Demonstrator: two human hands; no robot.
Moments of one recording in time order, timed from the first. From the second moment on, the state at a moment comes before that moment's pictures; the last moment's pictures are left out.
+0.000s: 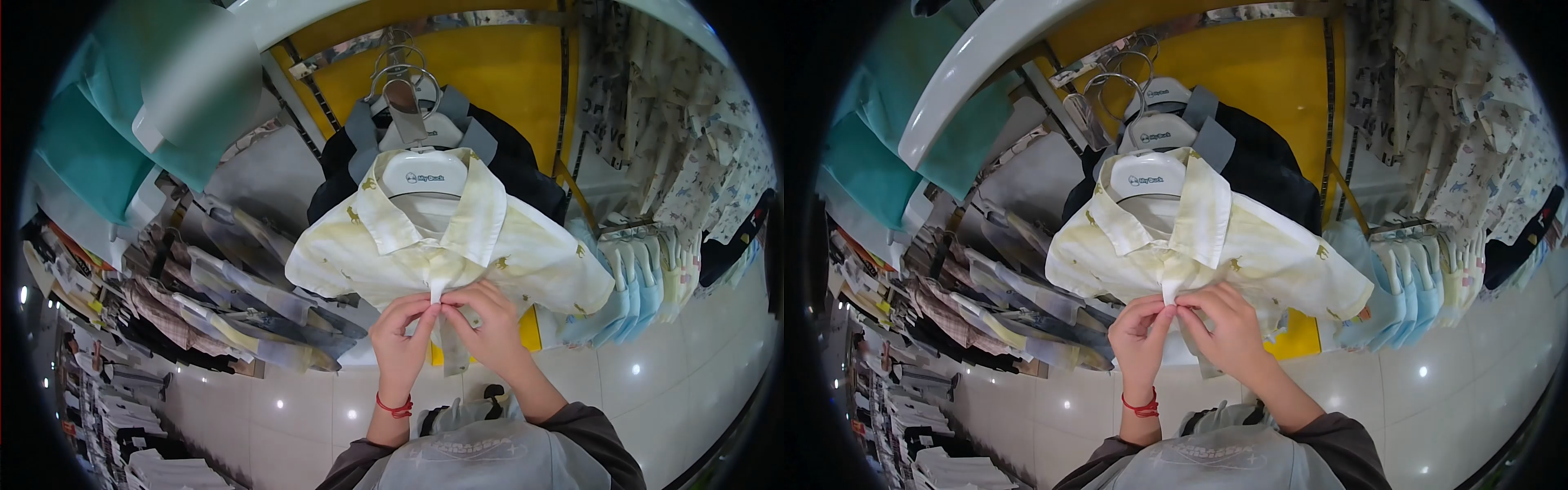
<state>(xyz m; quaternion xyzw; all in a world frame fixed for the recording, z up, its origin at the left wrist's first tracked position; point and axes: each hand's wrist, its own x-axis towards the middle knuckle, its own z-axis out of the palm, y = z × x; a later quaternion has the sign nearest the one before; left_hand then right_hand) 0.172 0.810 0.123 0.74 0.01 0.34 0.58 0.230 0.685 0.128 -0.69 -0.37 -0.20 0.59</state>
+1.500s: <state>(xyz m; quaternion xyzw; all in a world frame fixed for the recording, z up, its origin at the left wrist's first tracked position) 0.171 0.782 0.109 0.62 0.01 0.31 0.72 0.225 0.674 0.105 -0.67 -0.36 -0.22 0.61</state>
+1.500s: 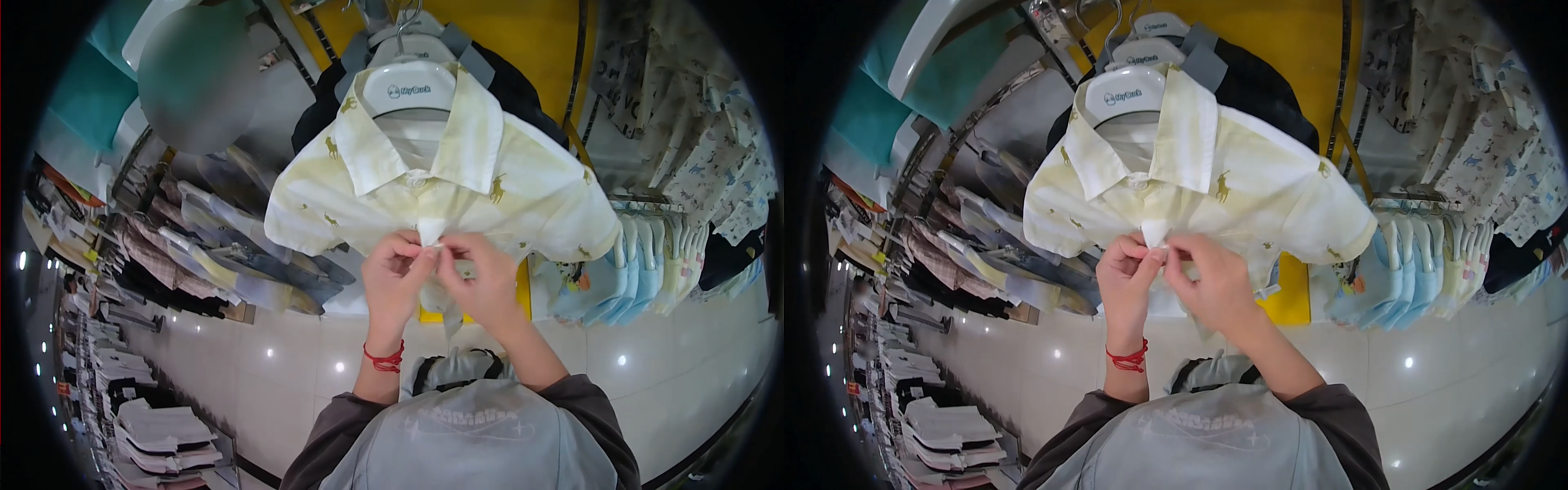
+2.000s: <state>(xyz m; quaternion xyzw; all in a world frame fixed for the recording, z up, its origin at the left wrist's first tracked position) 0.169 0.781 0.091 0.68 -0.02 0.29 0.67 0.240 0.657 0.098 -0.50 -0.33 0.10 0.80</state>
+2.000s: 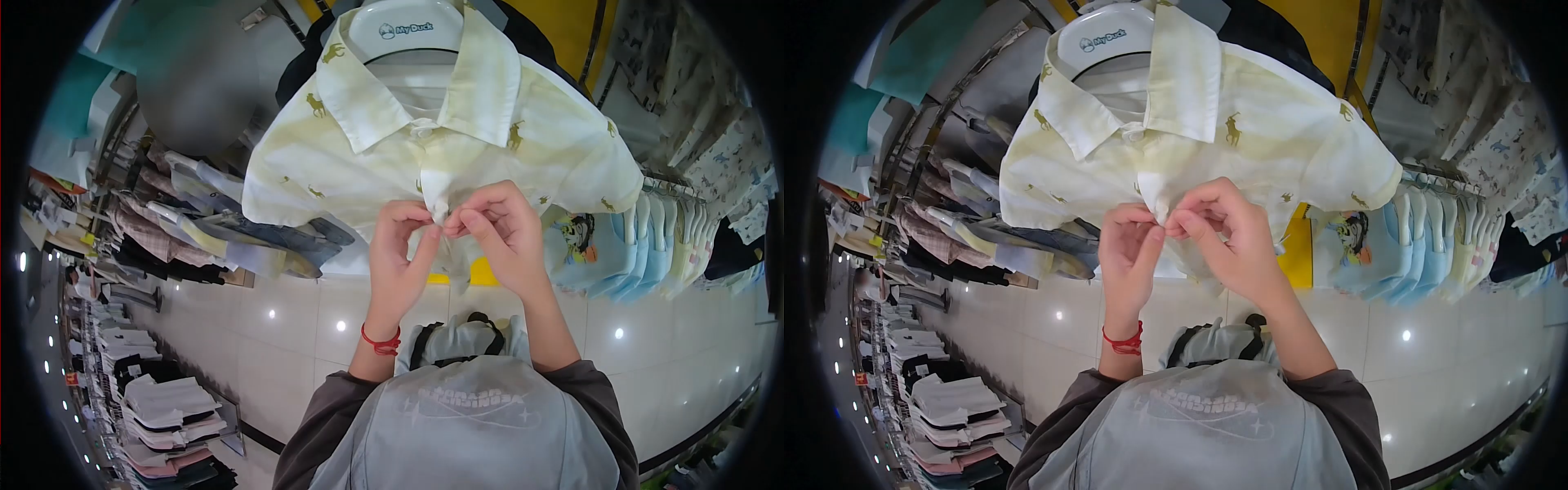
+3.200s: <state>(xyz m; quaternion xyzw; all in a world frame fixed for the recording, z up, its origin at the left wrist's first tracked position) 0.217 0.809 0.023 0.84 0.07 0.44 0.32 0.273 0.687 0.035 -0.68 -0.29 0.01 0.68</state>
